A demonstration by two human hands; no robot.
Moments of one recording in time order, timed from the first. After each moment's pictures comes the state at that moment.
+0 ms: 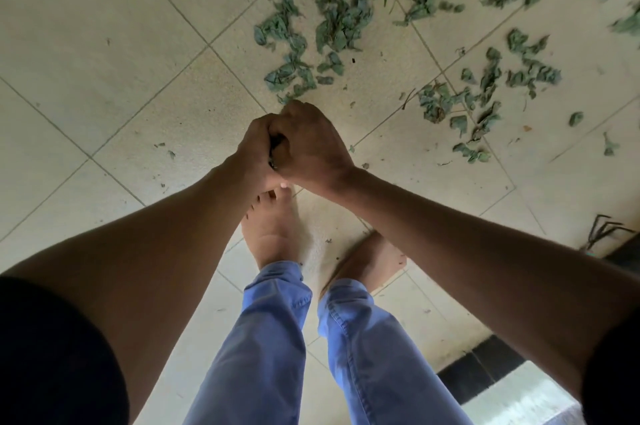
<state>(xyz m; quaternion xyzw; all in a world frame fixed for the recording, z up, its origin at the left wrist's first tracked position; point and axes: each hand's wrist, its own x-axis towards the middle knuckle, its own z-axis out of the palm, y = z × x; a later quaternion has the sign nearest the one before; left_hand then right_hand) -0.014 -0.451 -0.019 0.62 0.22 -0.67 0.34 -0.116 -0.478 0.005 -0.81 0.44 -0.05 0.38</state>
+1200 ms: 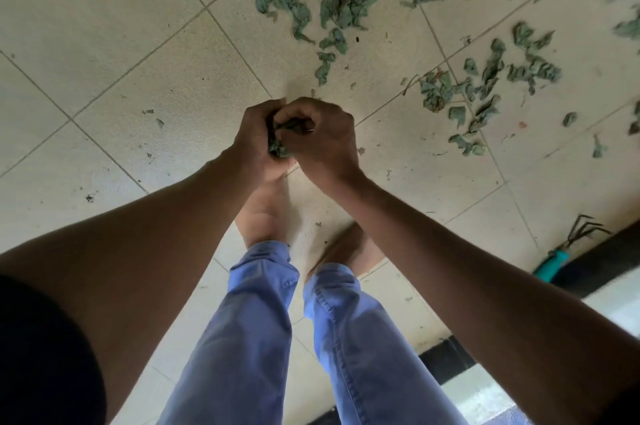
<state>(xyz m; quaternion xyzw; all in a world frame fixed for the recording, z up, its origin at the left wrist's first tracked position) -0.030 -0.434 -0.005 0.55 0.24 -0.70 0.39 -0.136 -0.457 0.034 -0.57 0.58 -0.13 0.57</state>
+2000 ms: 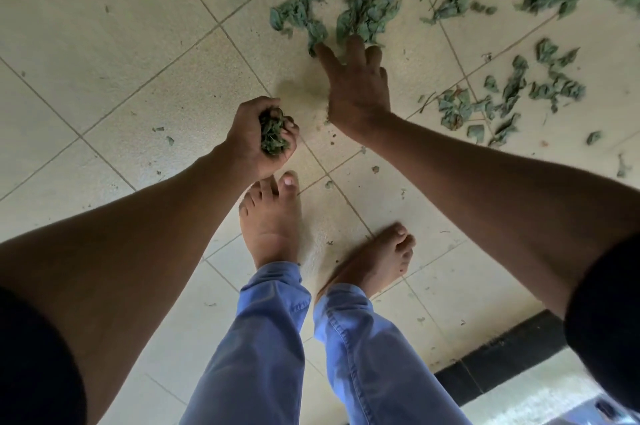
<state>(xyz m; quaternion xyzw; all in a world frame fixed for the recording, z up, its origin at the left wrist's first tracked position) 0.015 -0.451 -0.039 0.51 0.32 -0.68 0.41 -0.126 -0.555 -0.054 -0.84 0.49 0.15 0.18</state>
